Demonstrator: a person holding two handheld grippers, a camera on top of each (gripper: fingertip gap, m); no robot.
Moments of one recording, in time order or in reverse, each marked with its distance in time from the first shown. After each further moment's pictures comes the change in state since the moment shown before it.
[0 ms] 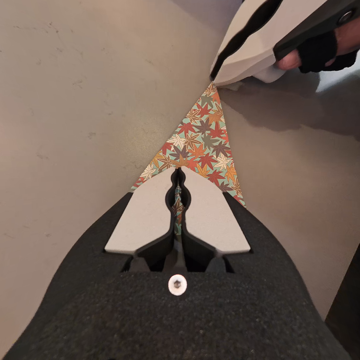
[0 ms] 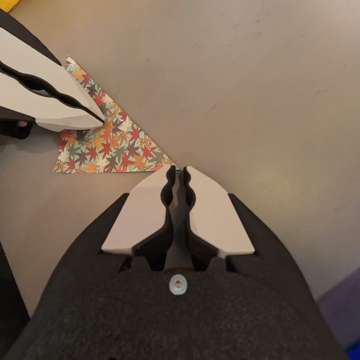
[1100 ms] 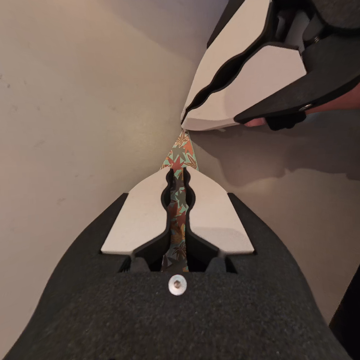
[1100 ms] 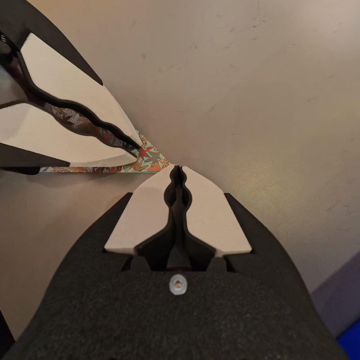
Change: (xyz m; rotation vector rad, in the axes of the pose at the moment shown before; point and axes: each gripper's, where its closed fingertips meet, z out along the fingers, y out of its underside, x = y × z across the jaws) left arm 0.027 -0.037 0.039 -0.102 0.006 0.092; right arm 0.001 0.001 0.002 -0.006 0.081 -0.052
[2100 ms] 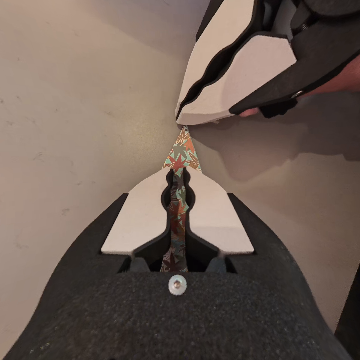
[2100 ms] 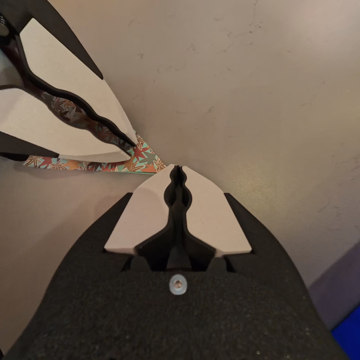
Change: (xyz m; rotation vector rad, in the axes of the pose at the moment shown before) left arm -0.001 0.002 -0.002 0.016 0.072 0.077; right arm 0.003 -0.001 0.001 0.004 0.033 -0.033
